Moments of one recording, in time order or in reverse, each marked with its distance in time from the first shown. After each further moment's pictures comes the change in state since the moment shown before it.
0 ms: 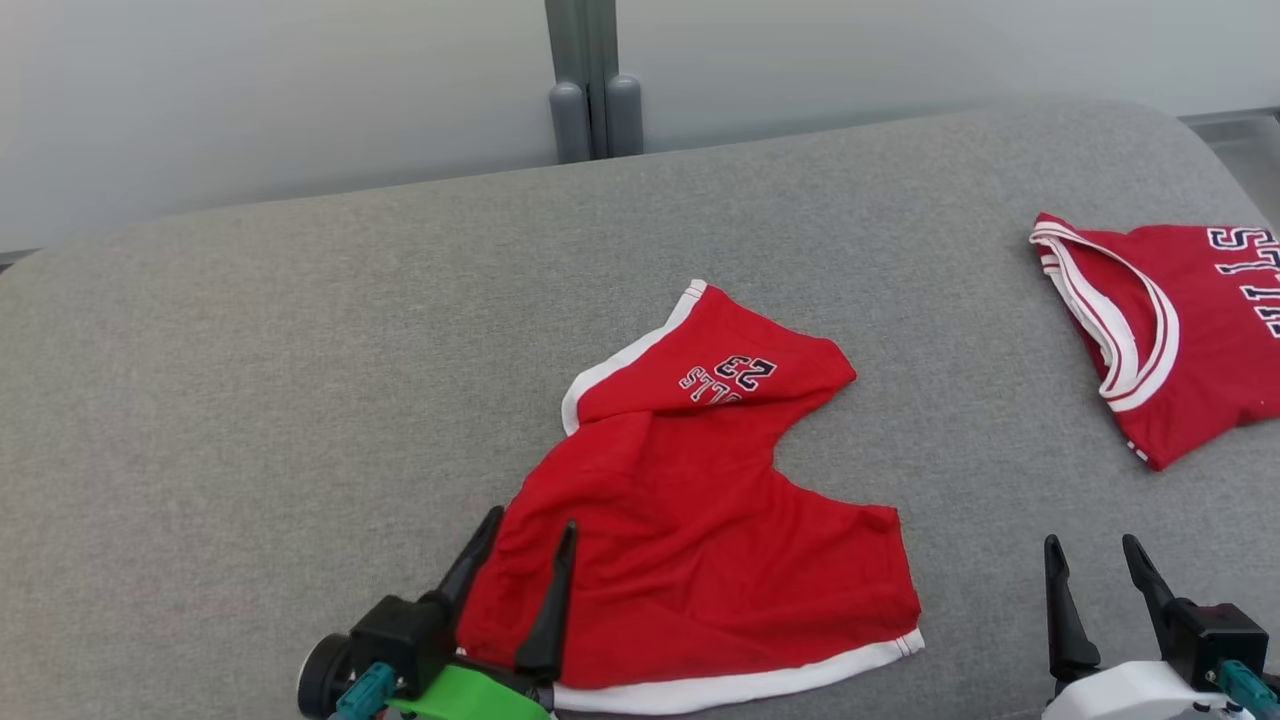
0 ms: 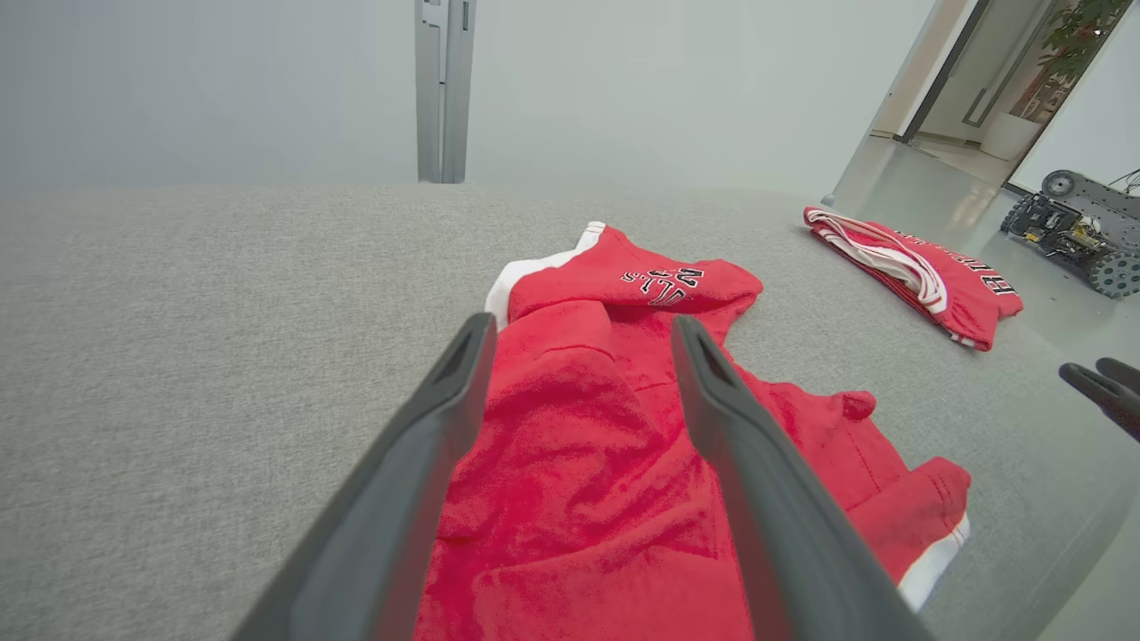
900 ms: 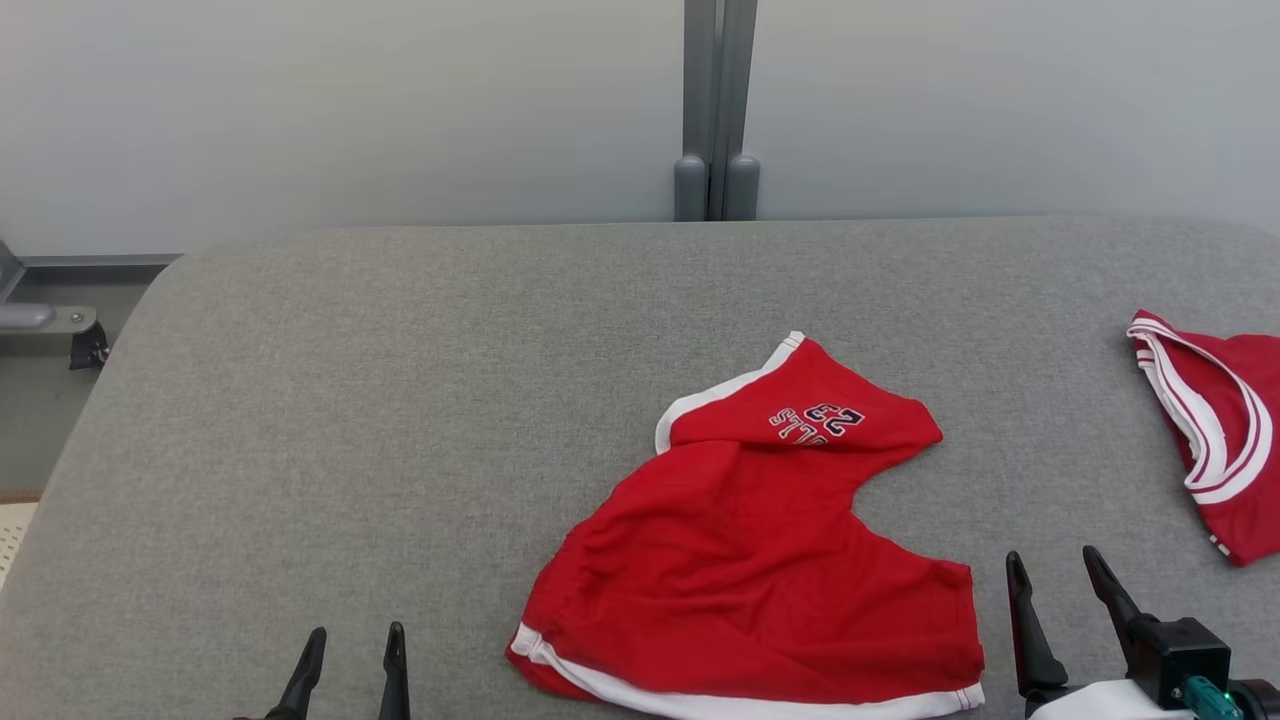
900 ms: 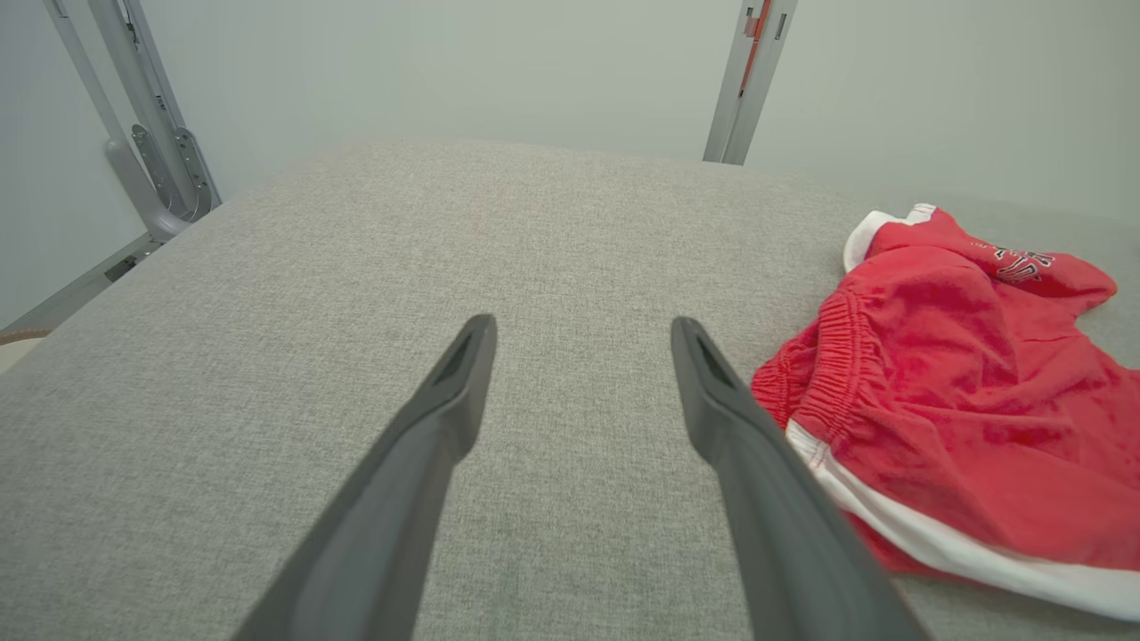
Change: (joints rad) left arm 0.279 -0.179 0.574 0.080 0.339 -0.205 0.000; right arm 0.043 0.000 0.069 -0.039 -0.008 0.000 0.000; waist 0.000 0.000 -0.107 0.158
